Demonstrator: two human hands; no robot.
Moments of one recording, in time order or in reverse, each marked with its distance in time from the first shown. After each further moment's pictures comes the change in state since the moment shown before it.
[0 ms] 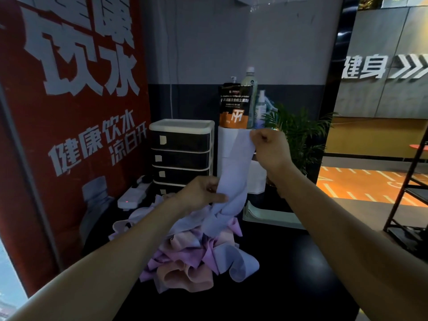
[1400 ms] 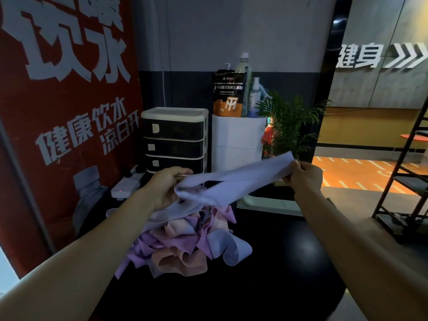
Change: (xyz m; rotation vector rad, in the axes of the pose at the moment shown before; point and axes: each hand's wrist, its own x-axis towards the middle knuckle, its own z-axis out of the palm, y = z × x) left_hand -0.009 -0.024 -0.027 -0.776 0.184 -0.329; right_hand -0.027 0.091 -0.055 0.067 0.385 0.441
